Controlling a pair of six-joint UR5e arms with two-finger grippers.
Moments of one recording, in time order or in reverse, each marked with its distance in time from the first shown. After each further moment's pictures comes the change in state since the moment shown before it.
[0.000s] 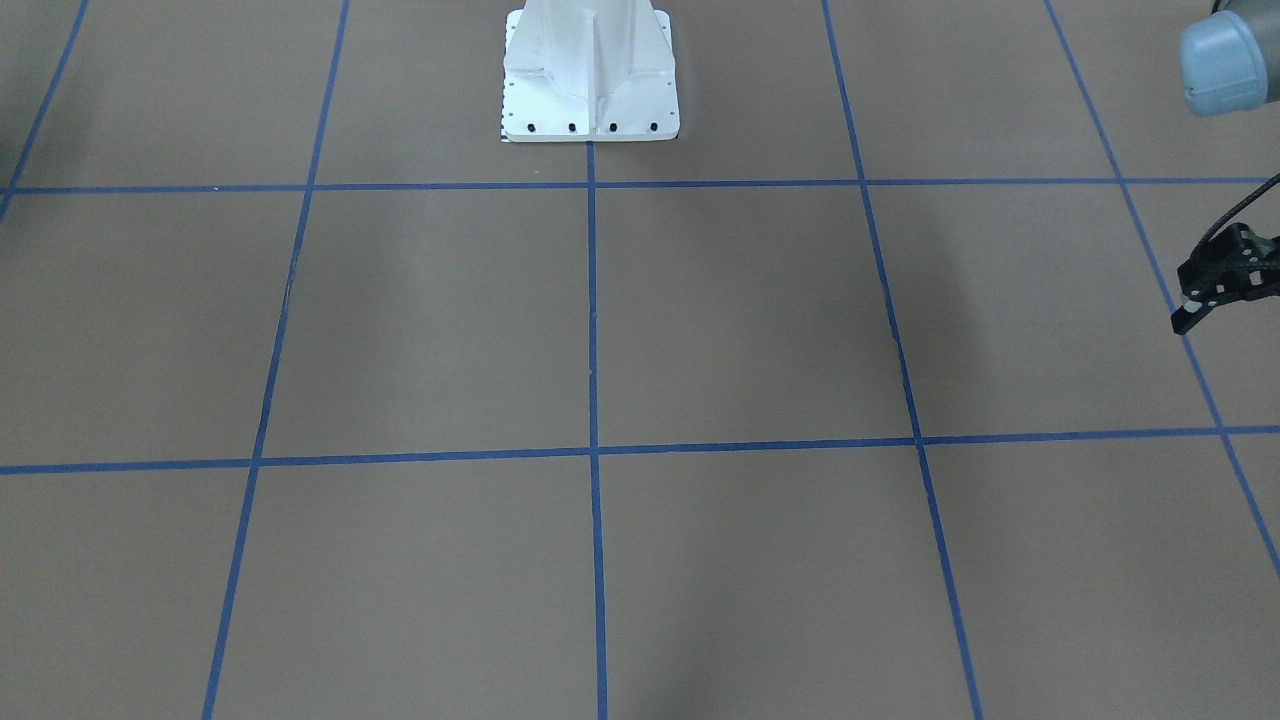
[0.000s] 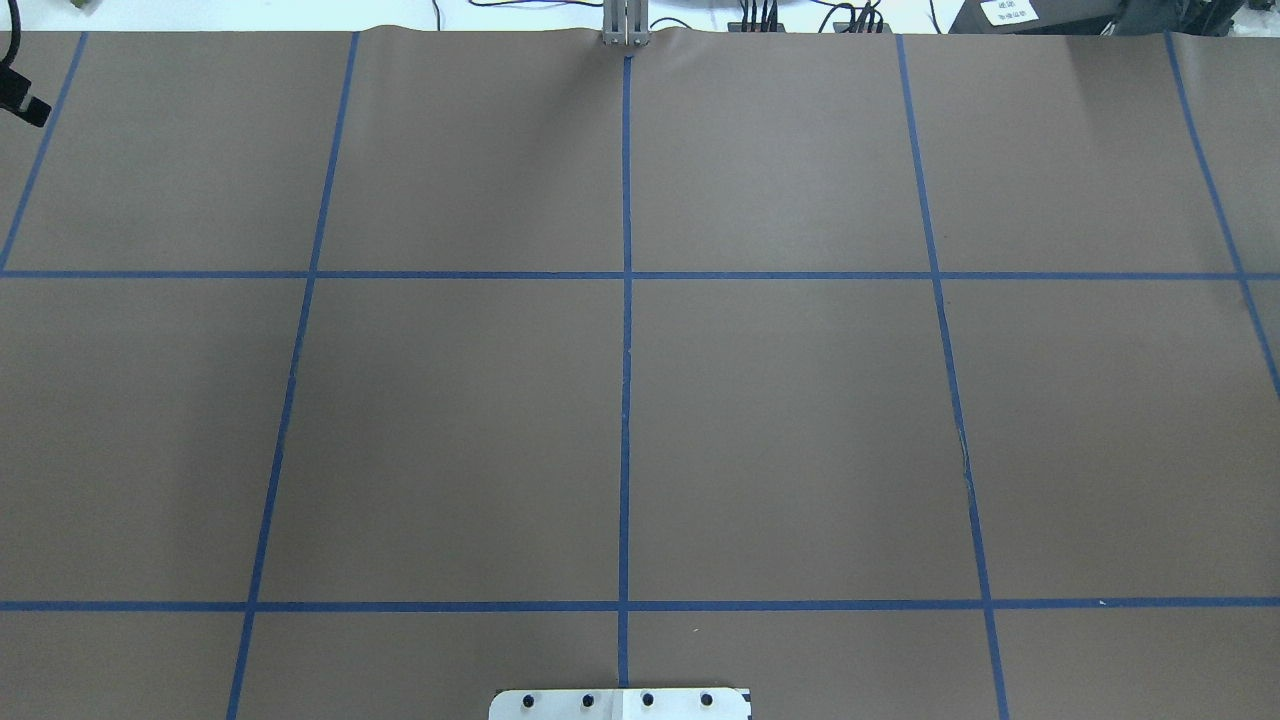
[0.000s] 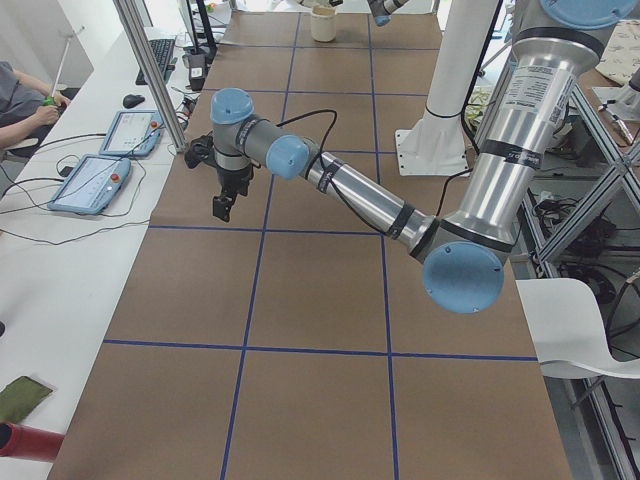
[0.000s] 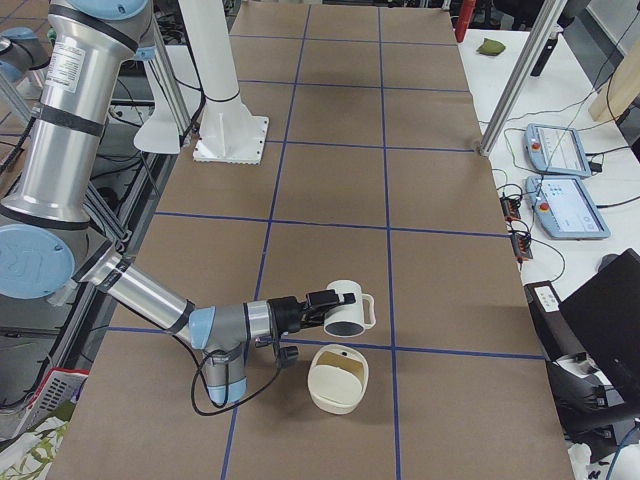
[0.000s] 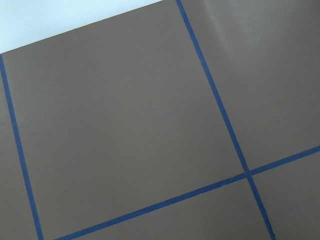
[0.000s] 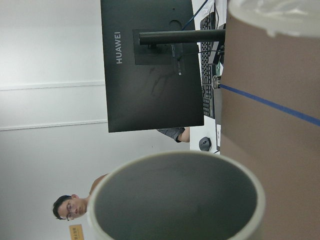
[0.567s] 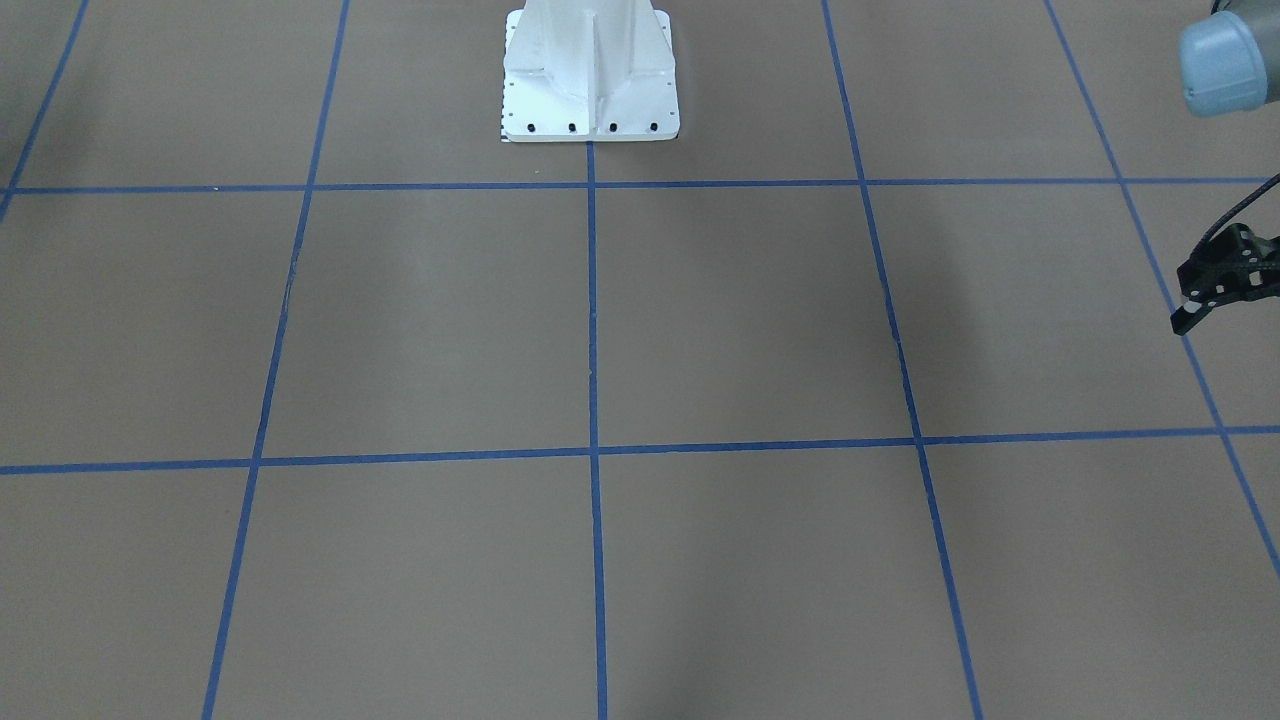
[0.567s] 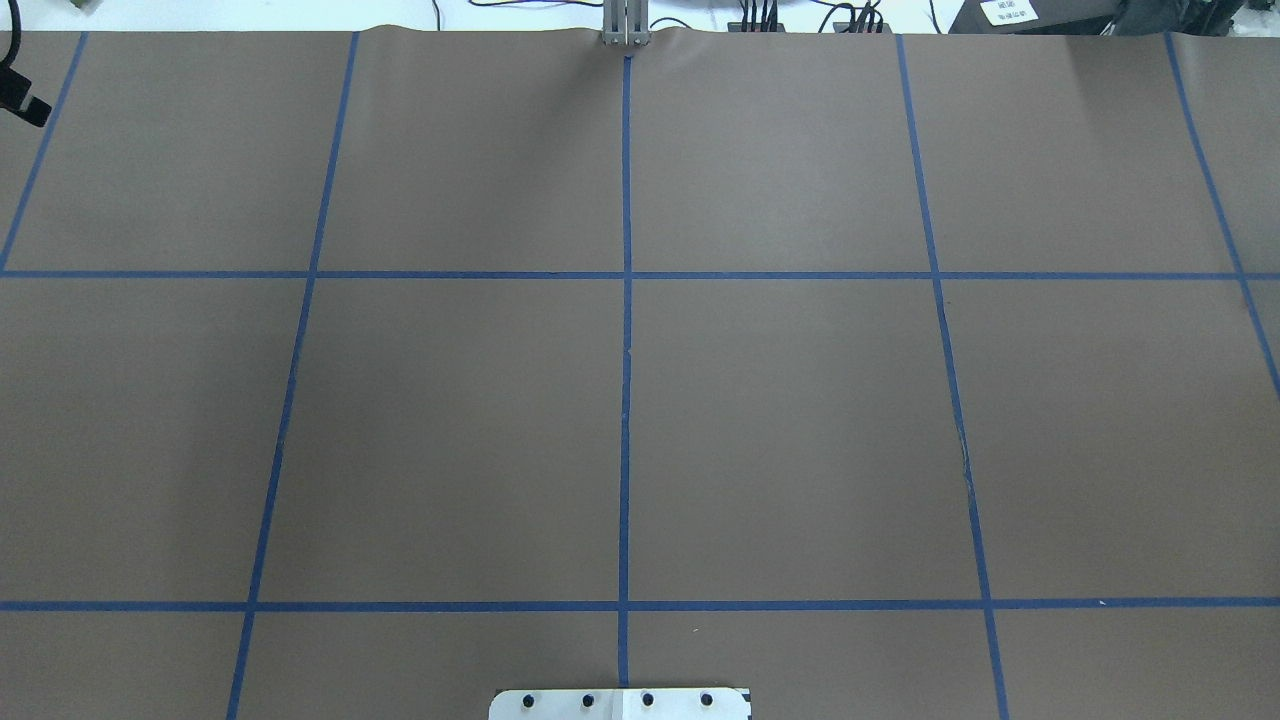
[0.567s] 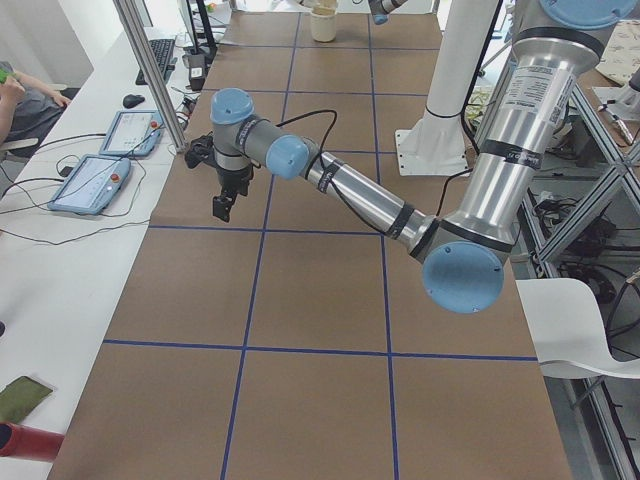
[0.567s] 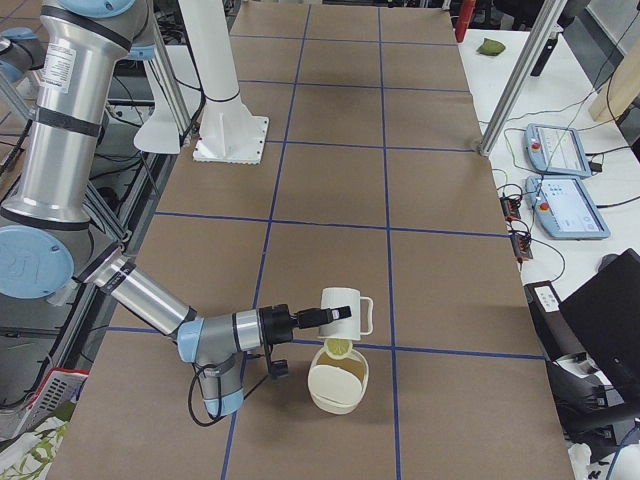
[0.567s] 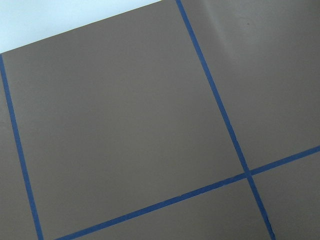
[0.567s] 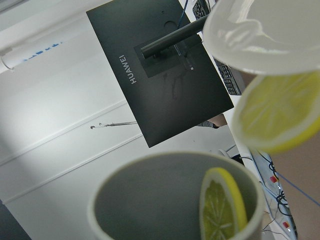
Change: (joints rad) left arm 0.001 0.000 0.000 -0.001 0.001 0.000; right arm 0.087 0.021 -0.060 0.108 -0.021 0.362
